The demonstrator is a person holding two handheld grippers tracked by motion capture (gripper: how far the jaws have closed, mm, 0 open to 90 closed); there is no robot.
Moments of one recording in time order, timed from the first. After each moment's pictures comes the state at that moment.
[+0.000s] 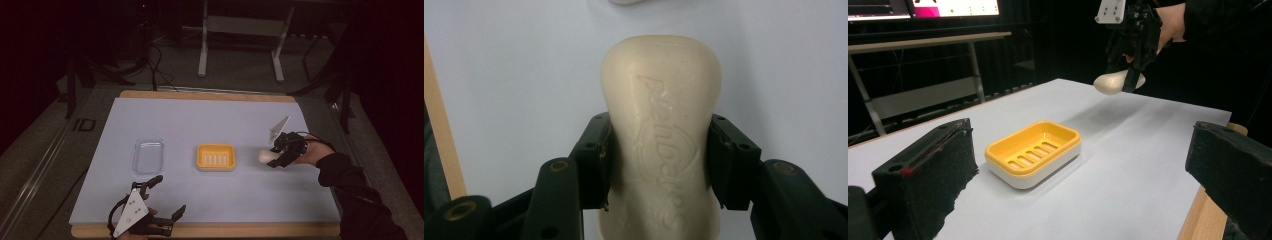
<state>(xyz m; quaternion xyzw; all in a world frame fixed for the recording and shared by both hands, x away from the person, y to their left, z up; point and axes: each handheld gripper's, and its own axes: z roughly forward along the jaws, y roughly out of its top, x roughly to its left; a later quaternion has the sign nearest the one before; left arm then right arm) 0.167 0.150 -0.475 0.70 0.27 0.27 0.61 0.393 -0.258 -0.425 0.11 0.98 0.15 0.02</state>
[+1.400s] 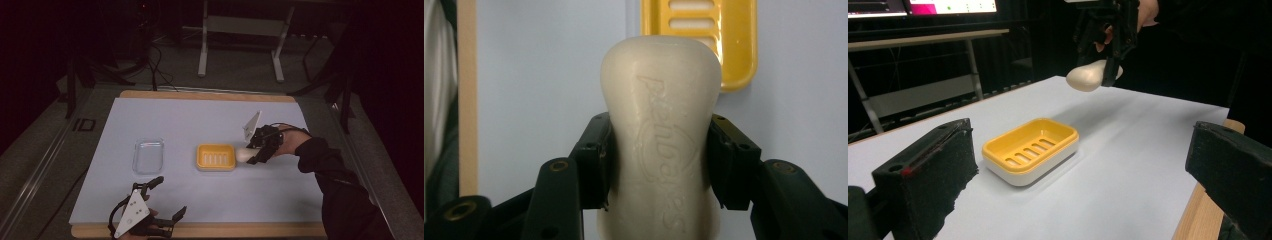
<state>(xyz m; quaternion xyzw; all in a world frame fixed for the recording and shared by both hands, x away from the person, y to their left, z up) 0.165 0.148 -0.477 0.71 0.27 0.26 0.60 0.396 -0.182 -0.403 -0.02 0.99 0.15 0.00</state>
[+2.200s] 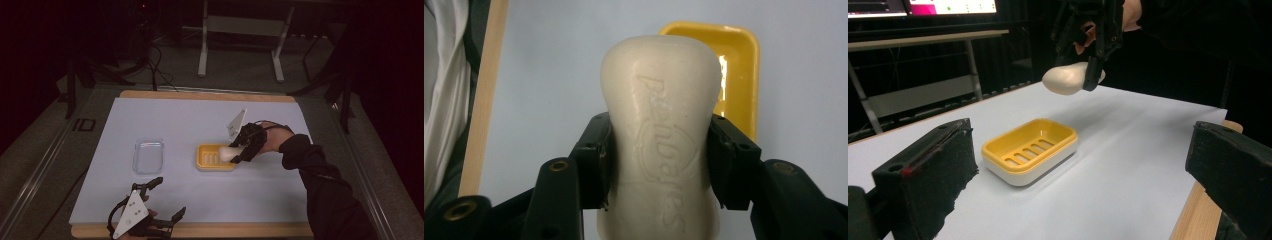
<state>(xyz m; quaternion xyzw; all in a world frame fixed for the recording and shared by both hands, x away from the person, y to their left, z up) 0.164 0.150 -0.476 0.70 0.27 0.26 0.60 0.394 -0.141 -0.398 -0.07 0.98 0.20 0.00</state>
